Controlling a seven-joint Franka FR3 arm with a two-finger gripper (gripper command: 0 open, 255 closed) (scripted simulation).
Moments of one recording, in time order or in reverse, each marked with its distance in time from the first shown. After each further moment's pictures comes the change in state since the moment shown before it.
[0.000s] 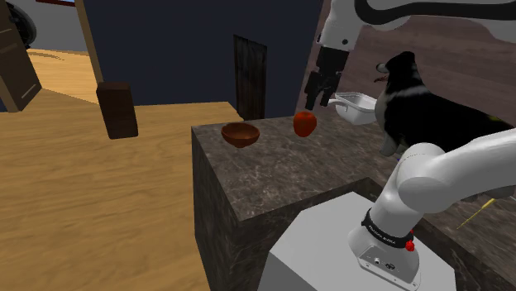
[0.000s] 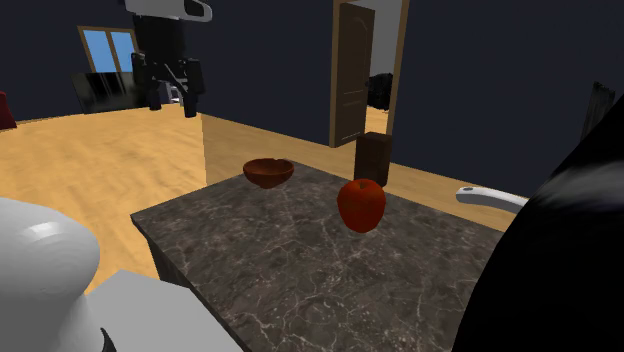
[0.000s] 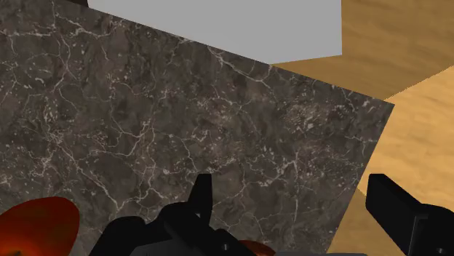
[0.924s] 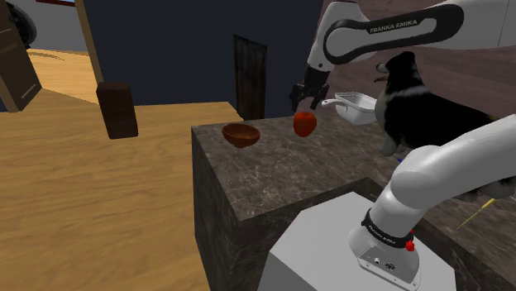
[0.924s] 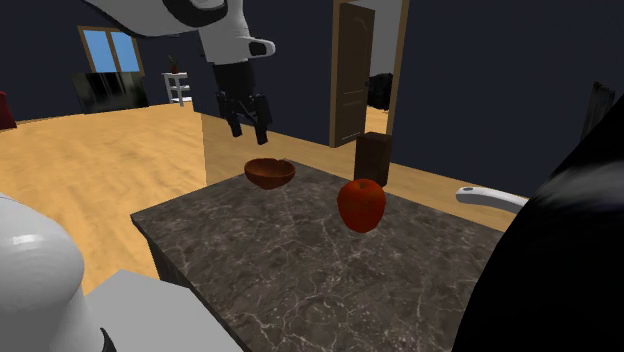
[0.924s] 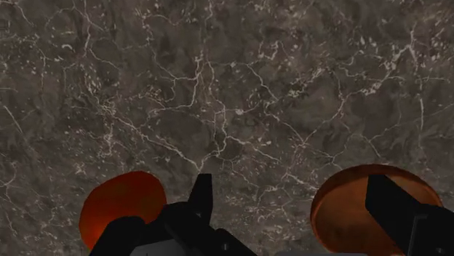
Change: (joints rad) arm -0.180 0.184 -0.033 -0.086 -0.144 0.414 0.145
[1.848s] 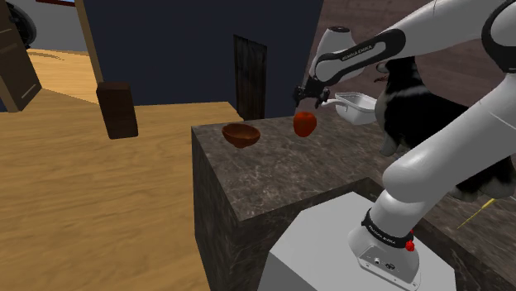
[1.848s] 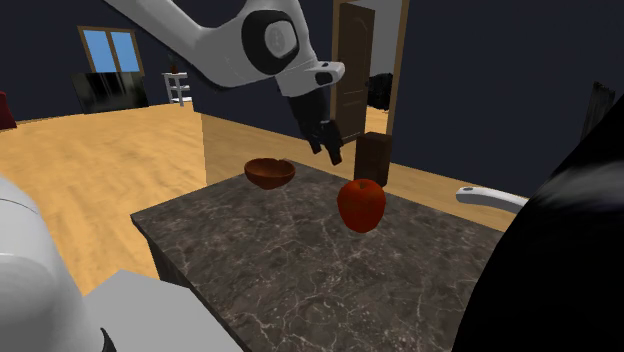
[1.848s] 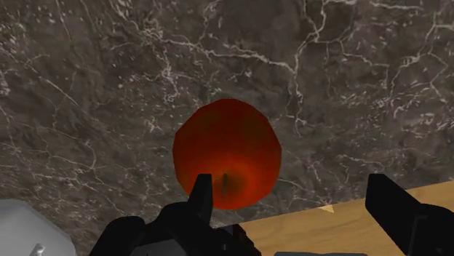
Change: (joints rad) arm -0.227 0.281 -0.044 0.054 -0.204 0.399 0.262
